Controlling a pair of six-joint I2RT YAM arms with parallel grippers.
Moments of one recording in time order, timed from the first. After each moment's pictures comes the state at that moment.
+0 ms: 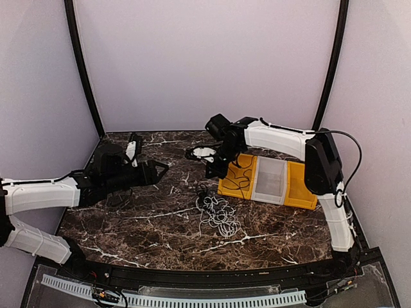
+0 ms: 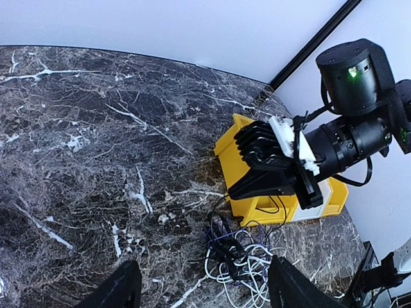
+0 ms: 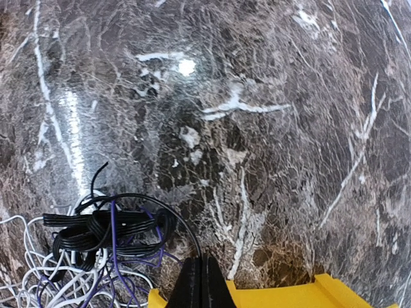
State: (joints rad) left arm -0.64 1.21 0.63 0.19 0.07 -0.57; right arm 0.77 2.27 2.01 -0.89 -0.25 -0.60
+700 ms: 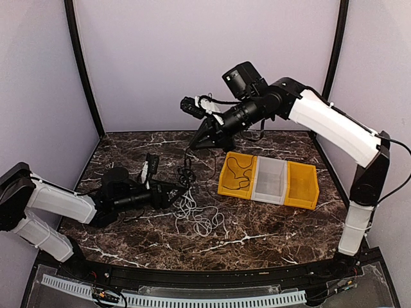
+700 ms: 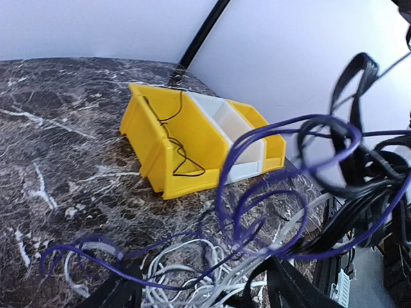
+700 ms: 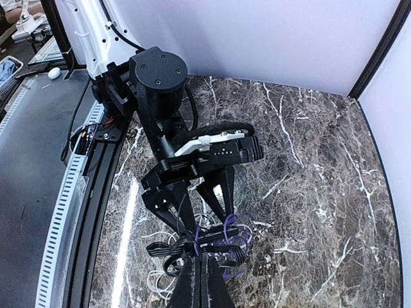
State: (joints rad) left arm -0.74 1.39 0.41 0.76 0.27 -0.50; right arm 0.88 1.85 2.06 -0.95 -0.62 -0.54
